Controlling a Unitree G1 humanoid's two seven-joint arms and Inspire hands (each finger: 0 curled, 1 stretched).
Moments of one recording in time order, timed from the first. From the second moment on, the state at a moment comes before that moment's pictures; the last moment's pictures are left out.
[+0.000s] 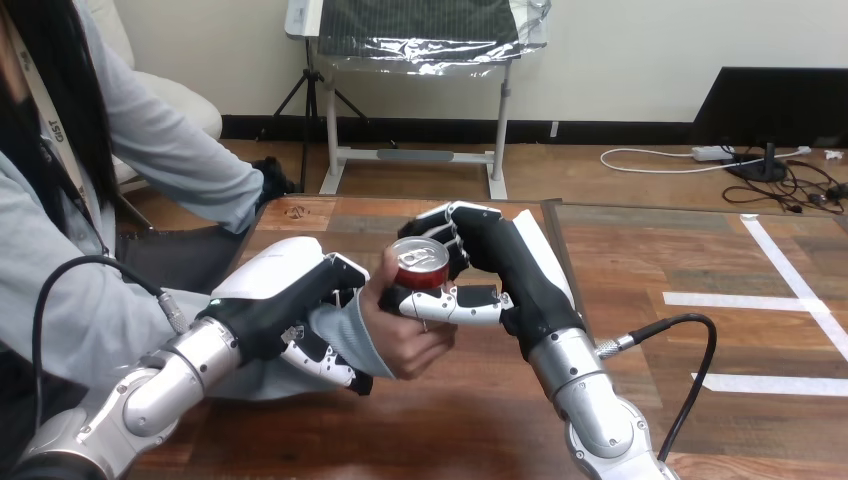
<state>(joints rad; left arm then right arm) -0.54 0.51 -0.32 1.00 0.56 -0.83 -0.01 -0.35 -0.04 0.16 0.61 -0.26 -0.45 -0.04</state>
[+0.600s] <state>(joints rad) -0.54 0.51 -0.32 1.00 0.59 -0.83 0.05 -0.35 -0.06 0.16 0.61 -0.28 -0.42 -0.02</state>
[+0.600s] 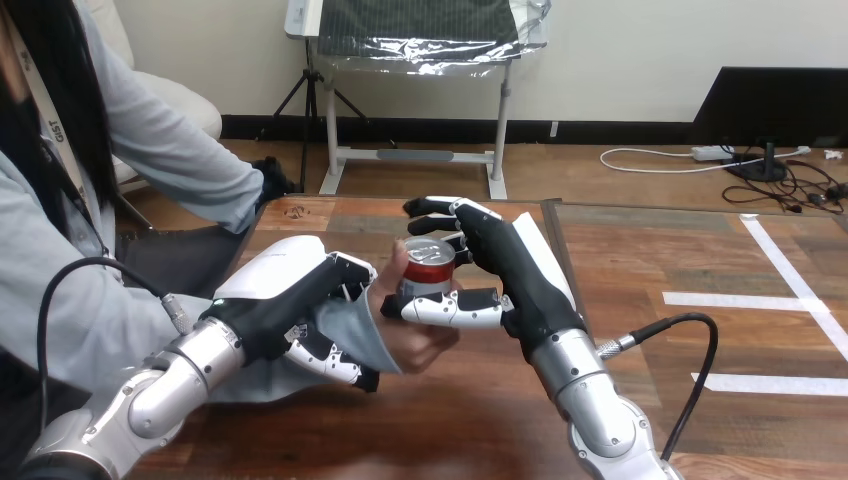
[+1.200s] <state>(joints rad) -0.52 0.51 -0.32 0.91 0.60 -0.79 0.07 -0.35 -0.11 0.16 0.62 -0.28 -0.42 0.03</state>
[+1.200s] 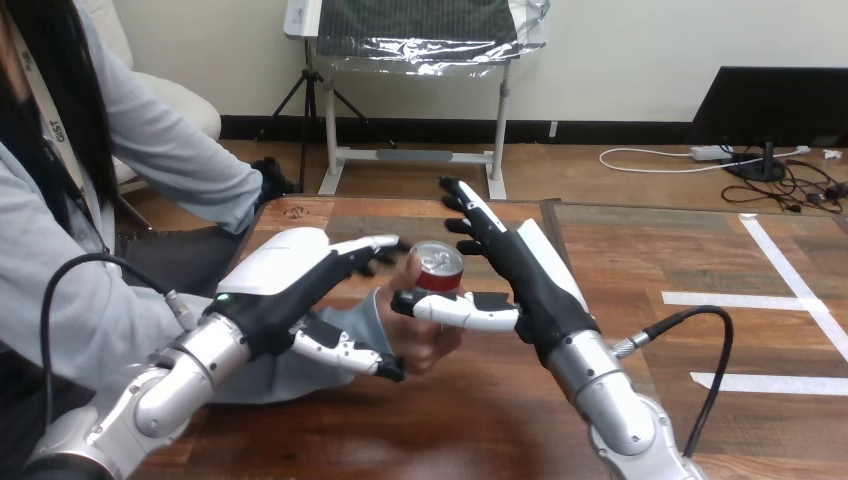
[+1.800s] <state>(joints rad) -0.44 0.51 -0.32 0.81 0.60 -0.78 0.09 -0.35 -0.13 0.16 0.64 -0.27 -0.40 0.05</state>
